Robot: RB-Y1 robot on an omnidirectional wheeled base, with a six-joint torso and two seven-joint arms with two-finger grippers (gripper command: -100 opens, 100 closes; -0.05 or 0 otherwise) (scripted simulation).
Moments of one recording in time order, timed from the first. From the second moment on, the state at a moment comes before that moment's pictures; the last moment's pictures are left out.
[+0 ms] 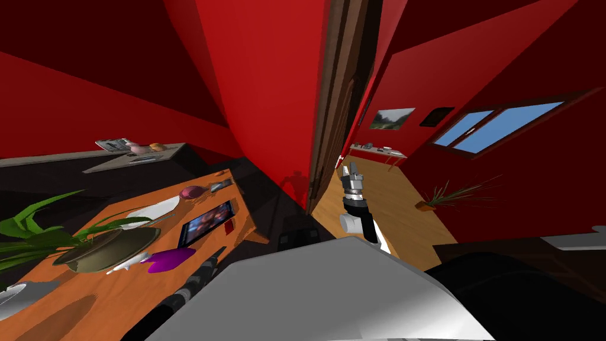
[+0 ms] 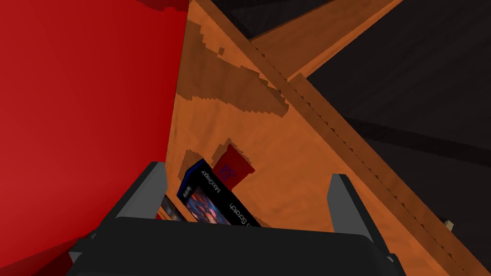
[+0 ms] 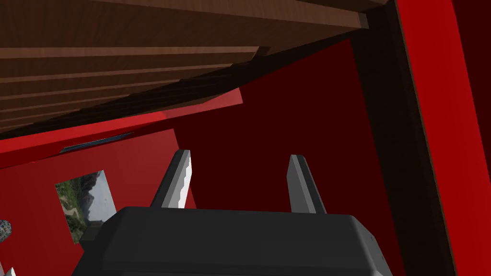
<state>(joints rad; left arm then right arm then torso) 0.79 0.96 -0.23 -1.52 0.35 -0.15 0.17 0.51 -0.02 -0.01 -2.36 0.02 -0.42 0.07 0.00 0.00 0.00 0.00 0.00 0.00</state>
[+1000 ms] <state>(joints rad) 0.74 1.12 -0.48 -1.29 0.47 -0.13 0.16 0.51 -0.02 -0.01 -2.36 0.02 -0.42 0.07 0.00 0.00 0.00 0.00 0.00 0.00</state>
